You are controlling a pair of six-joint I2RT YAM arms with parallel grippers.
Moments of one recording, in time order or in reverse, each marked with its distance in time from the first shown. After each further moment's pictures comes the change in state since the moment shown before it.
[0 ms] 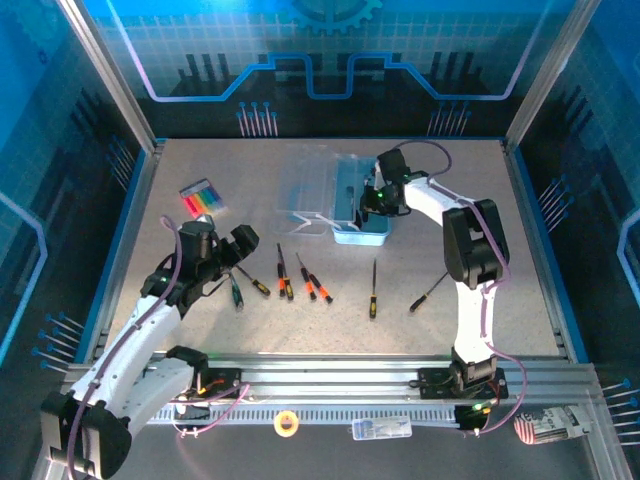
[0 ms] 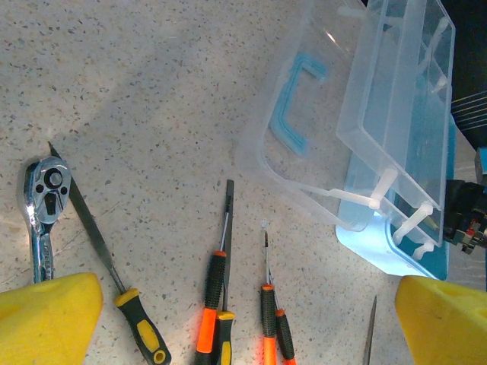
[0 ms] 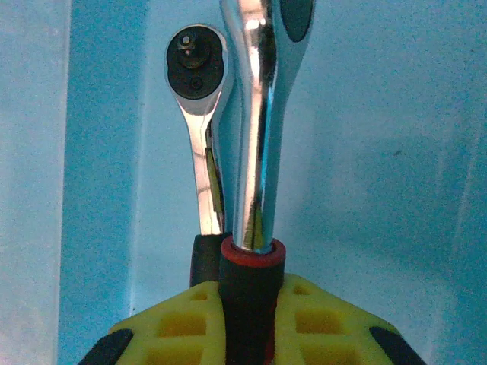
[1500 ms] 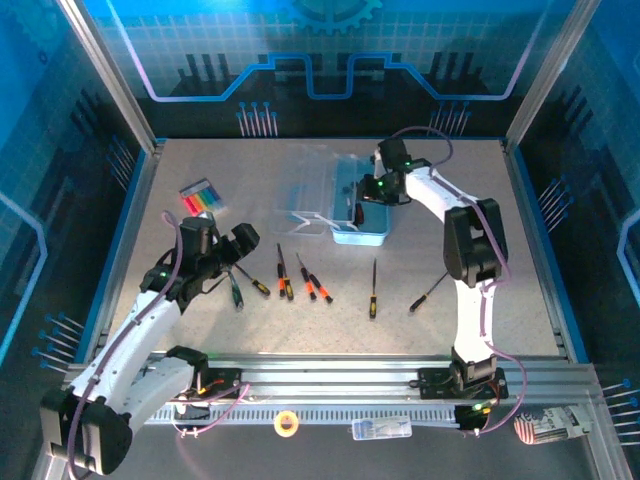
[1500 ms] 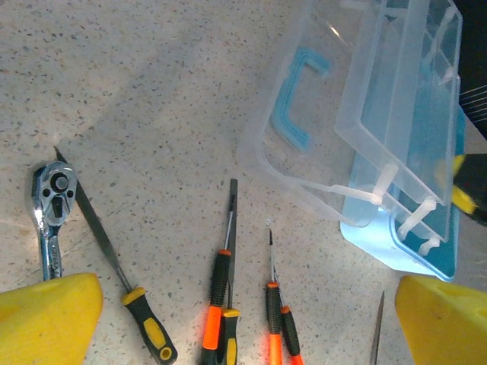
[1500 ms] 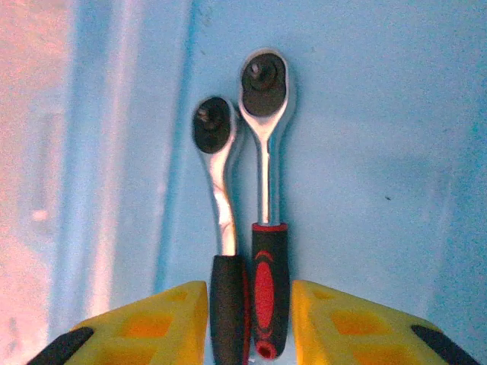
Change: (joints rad) left arm 0.005 0.034 0.049 -0.048 0.000 0.033; right arm -0.009 -0.021 0.113 -0.086 -0.007 -0.022
